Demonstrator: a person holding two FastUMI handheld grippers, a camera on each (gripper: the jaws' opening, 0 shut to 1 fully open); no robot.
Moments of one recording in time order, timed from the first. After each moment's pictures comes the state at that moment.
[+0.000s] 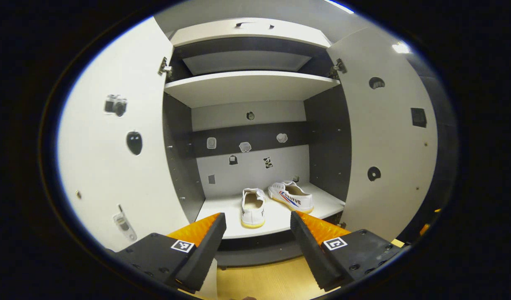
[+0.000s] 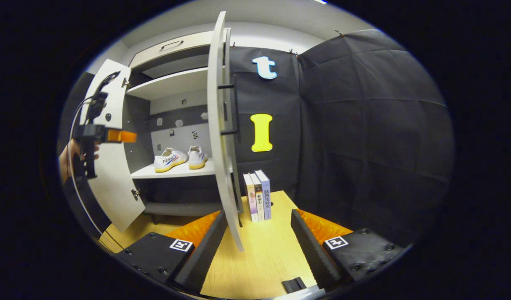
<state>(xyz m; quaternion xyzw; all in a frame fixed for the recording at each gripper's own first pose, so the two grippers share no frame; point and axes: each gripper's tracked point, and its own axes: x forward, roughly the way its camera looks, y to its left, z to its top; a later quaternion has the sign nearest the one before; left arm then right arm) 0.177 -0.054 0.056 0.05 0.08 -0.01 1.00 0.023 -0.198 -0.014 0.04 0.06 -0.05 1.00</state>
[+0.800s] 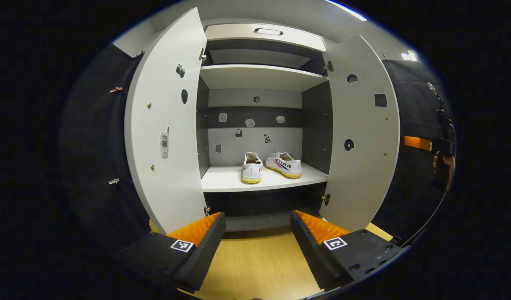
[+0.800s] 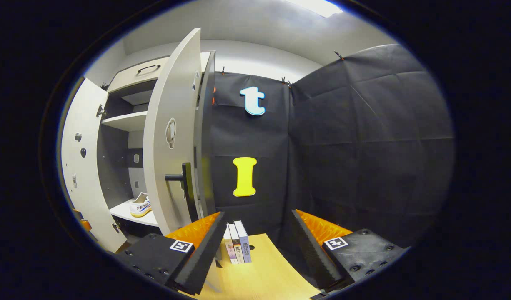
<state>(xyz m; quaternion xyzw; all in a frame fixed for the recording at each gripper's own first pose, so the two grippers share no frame) 0.063 -0.043 -0.016 0.00 0.11 -0.01 0.99 0.128 -0.235 0.133 -0.02 -0.05 -0.06 1.00</state>
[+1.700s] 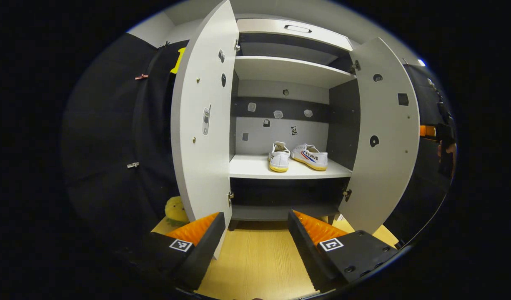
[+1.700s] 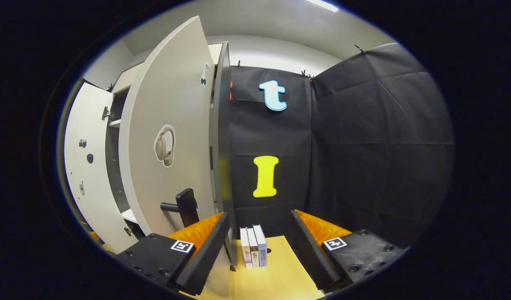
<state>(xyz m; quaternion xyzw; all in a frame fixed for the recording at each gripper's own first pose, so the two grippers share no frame) 0.049 0.009 -0.046 -0.03 0.12 0.06 0.99 0.167 -0.195 0.145 0.01 -0.01 0.01 1.00</state>
